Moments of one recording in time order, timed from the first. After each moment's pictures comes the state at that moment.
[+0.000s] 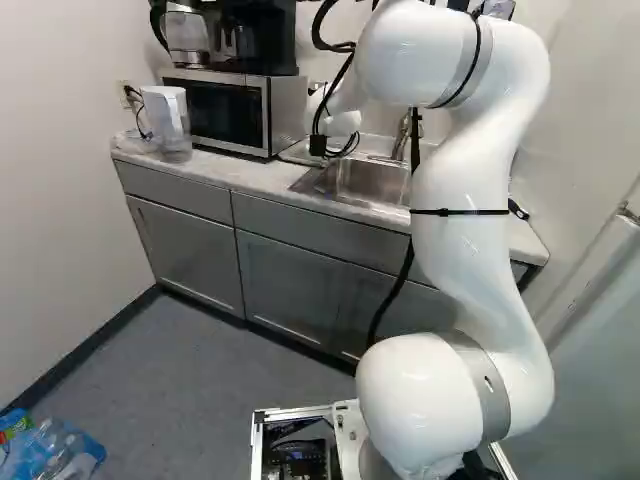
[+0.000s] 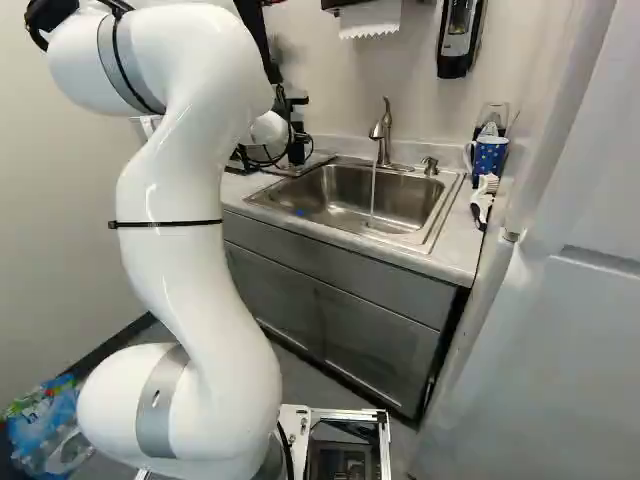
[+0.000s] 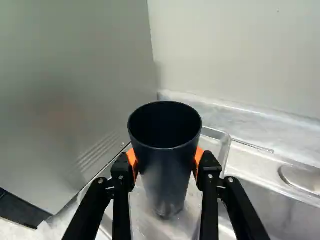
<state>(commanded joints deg) 3.3 -29.1 -79.7 0.0 21.7 3.0</state>
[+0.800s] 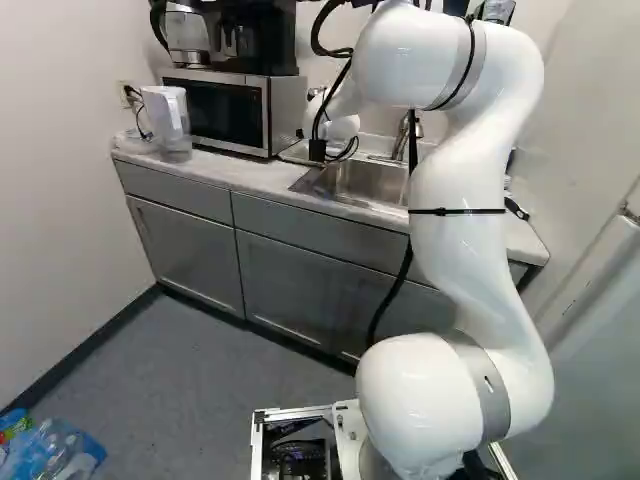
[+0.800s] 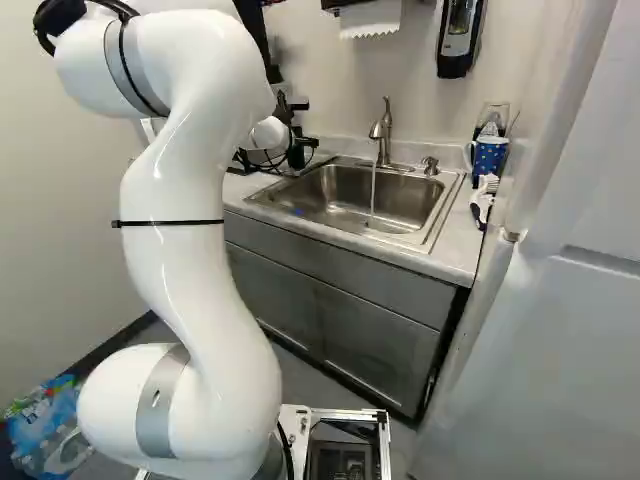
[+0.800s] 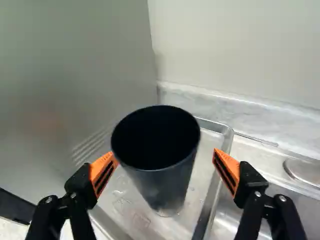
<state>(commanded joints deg) 3.3 -29.8 -79.5 0.0 21.7 3.0</state>
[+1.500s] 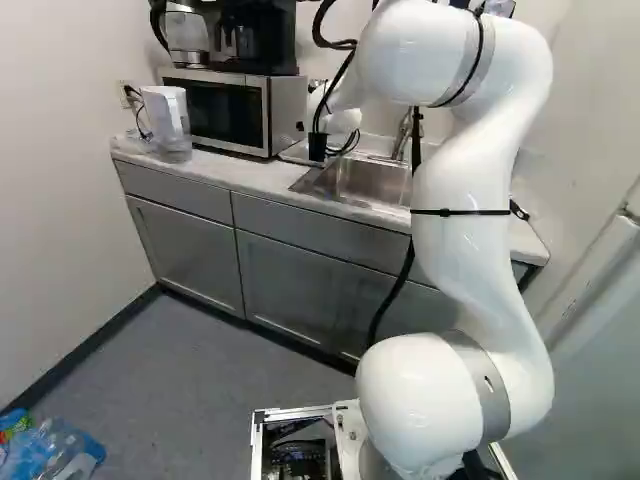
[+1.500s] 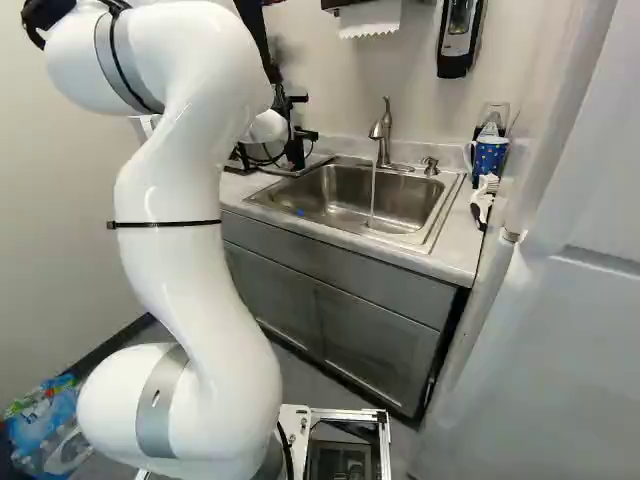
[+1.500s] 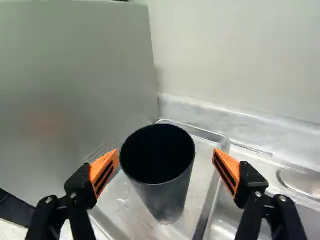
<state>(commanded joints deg) 3.3 -28.0 -80.2 0.0 21.7 3.0</state>
